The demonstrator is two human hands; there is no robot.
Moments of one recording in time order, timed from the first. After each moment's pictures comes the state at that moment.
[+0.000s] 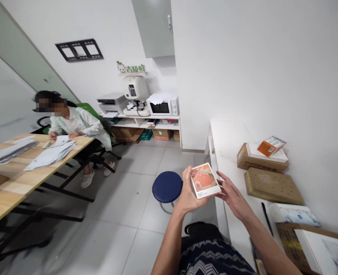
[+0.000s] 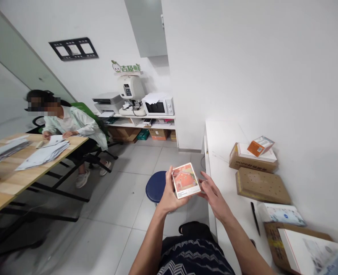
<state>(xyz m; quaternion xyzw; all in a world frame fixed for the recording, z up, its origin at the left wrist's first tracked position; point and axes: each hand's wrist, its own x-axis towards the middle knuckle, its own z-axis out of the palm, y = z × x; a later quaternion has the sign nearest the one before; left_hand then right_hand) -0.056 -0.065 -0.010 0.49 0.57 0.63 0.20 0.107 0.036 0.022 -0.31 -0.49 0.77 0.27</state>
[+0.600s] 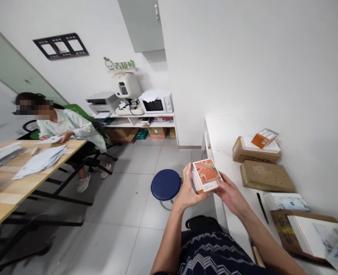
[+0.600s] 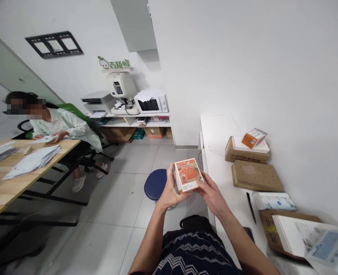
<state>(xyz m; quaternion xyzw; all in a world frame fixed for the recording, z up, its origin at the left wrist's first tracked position) -0.063 -0.055 -0.014 0.54 0.58 0.57 0.21 0.105 0.028 0.029 -0.26 -0.41 0.82 0.30</state>
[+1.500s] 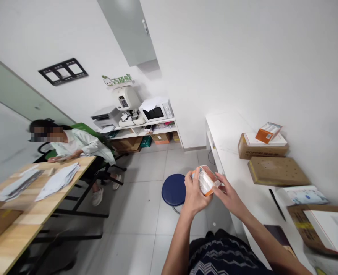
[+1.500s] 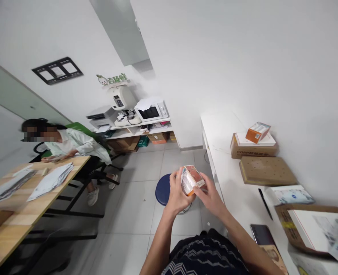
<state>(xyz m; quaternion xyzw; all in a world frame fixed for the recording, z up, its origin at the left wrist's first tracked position) -0.064 -0.065 0.014 0.55 0.71 0.43 0.09 0.083 0.012 0.009 -0.39 -0.58 0.64 0.32</state>
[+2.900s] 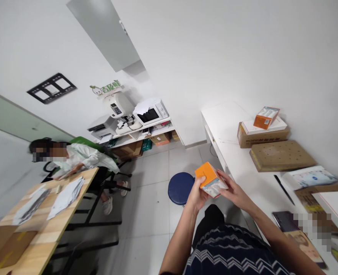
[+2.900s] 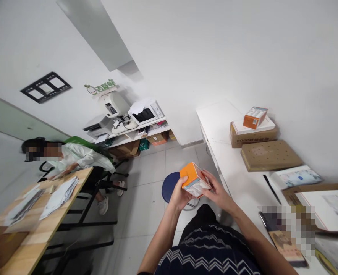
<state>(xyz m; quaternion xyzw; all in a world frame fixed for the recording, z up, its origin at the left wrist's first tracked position) -0.062 -0.044 0.025 0.10 0.48 0.59 0.65 0.102 0.020 -0.038 -0.27 -0.56 0.71 0.34</state>
